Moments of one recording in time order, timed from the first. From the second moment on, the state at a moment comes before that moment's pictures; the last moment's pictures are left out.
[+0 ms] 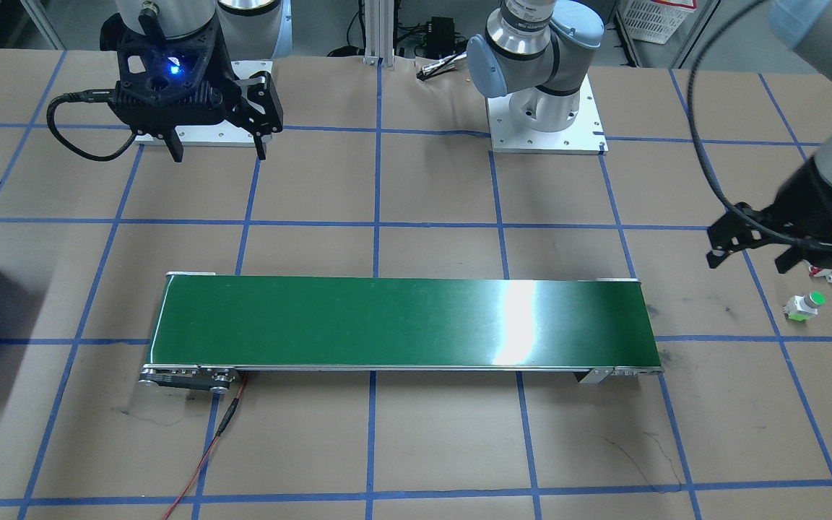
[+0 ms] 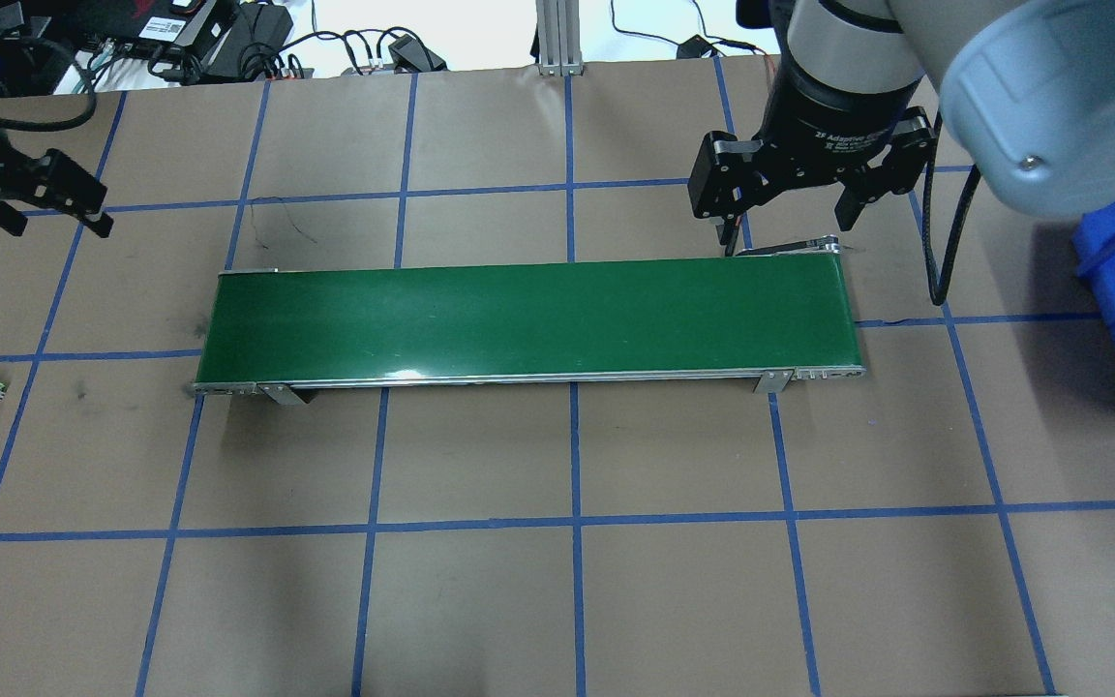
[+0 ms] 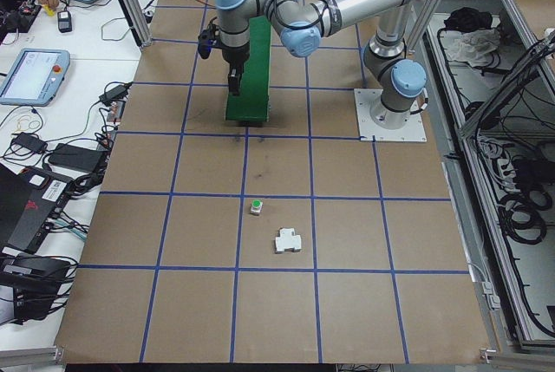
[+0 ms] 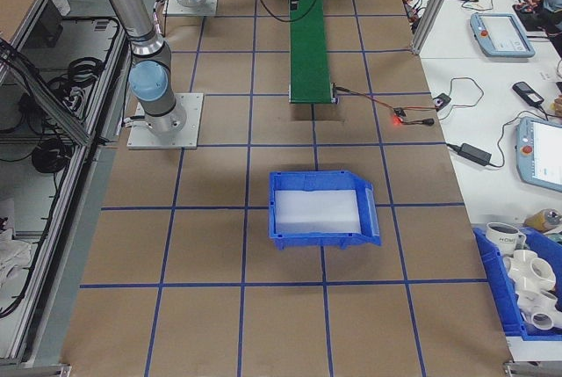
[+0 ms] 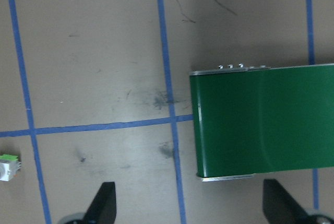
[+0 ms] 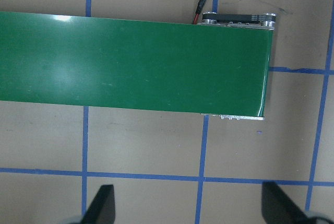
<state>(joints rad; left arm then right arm) -1.14 -1.70 -1.58 -1.40 1.55 0.51 1.72 -1.58 1.52 -1.53 -1.59 0.09</state>
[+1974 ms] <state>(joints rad) -0.72 -2.13 -1.59 -1.06 1.66 1.07 1.72 -1.58 1.53 -1.53 -1.59 0.10</state>
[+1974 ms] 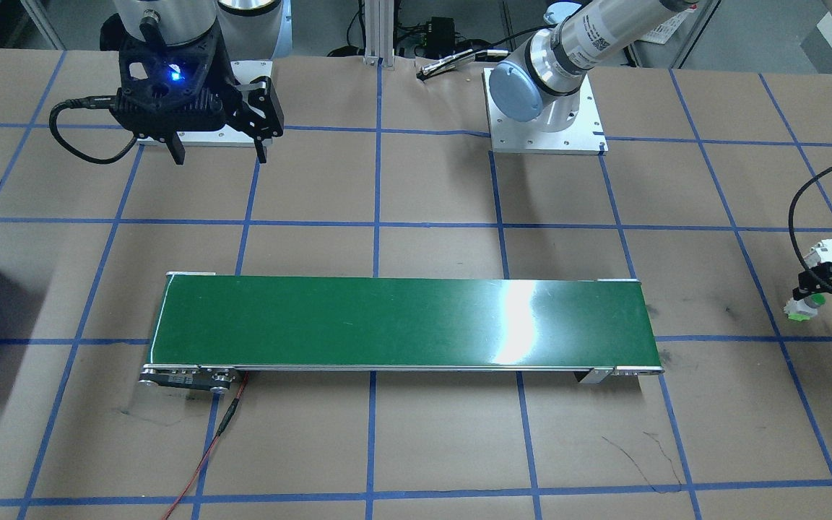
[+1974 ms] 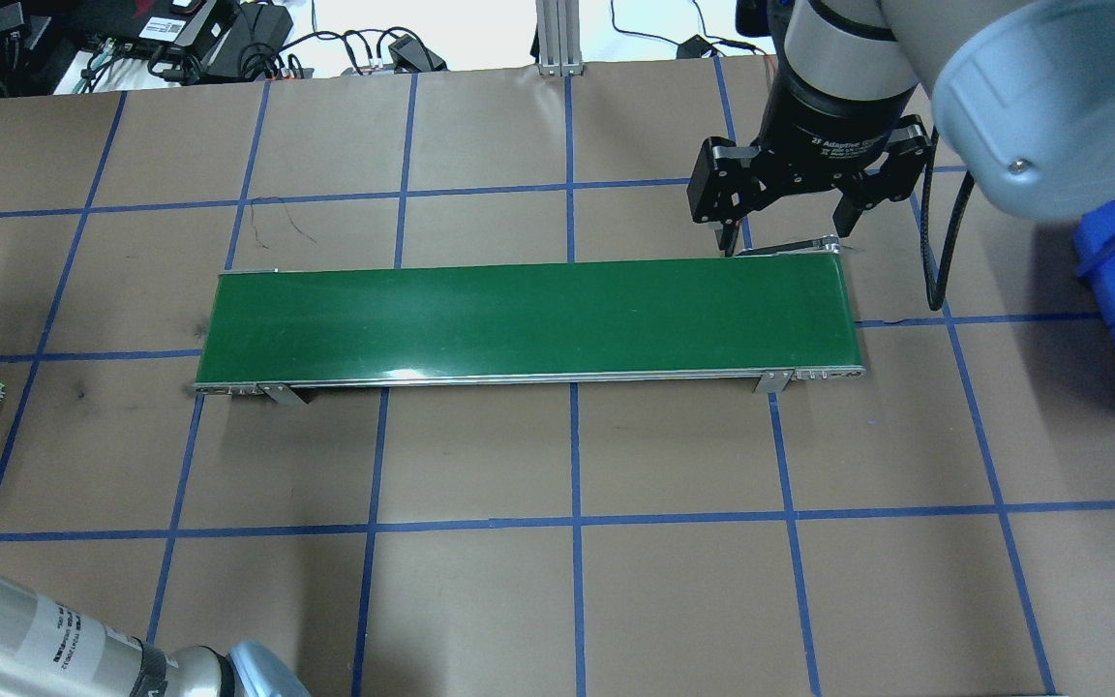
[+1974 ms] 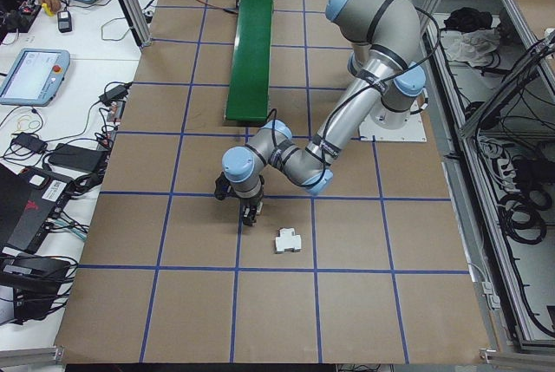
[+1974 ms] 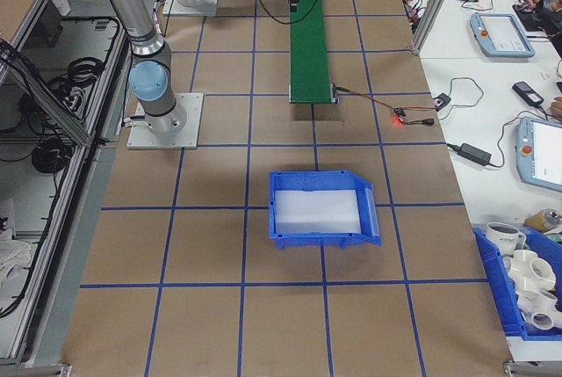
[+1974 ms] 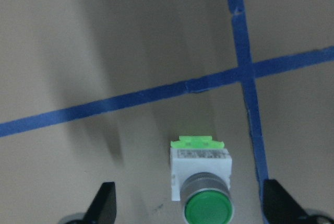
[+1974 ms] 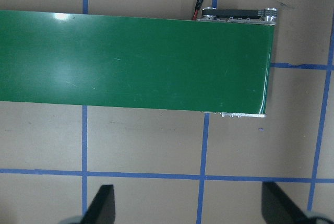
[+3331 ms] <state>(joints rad) -0.73 -2.18 -1.59 -1.01 1.65 1.07 1.72 -1.58 1.53 -1.52 -1.59 0.10</state>
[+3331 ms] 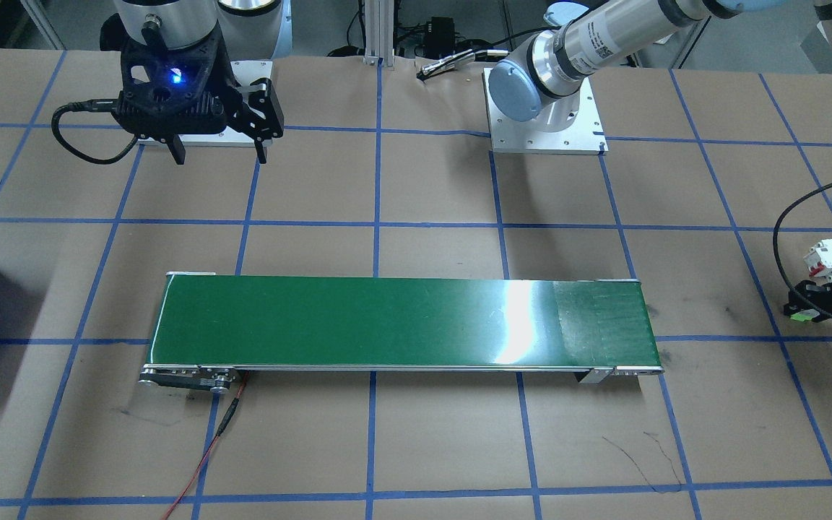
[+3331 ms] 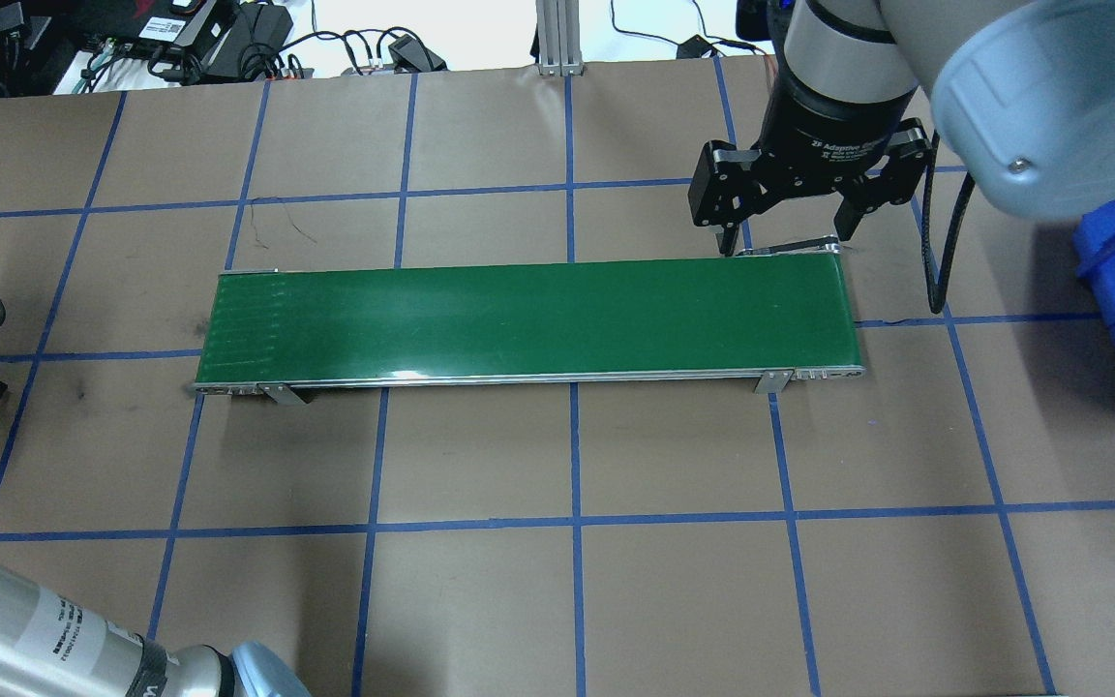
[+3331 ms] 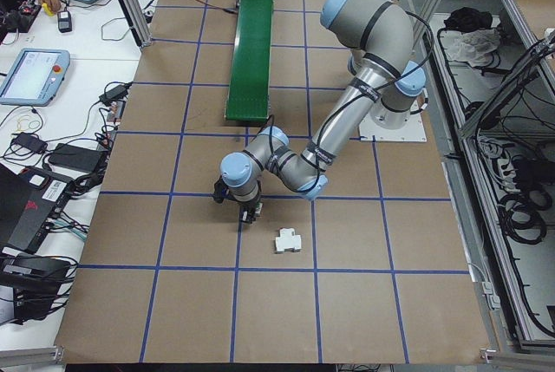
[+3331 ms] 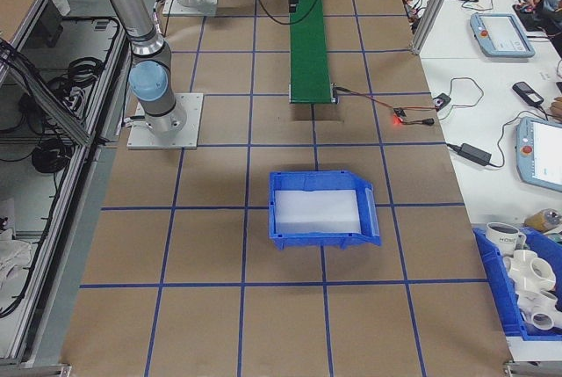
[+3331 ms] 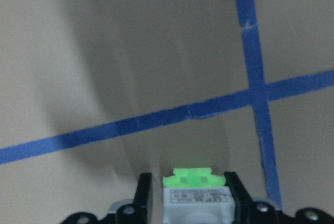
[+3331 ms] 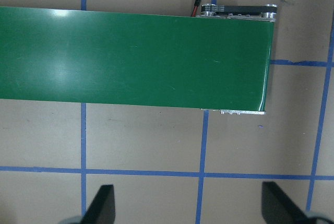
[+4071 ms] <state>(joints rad) -0.80 -2.07 -1.58 -1.14 1.63 1.05 1.72 -1.58 1.53 -1.52 -1.59 0.10</state>
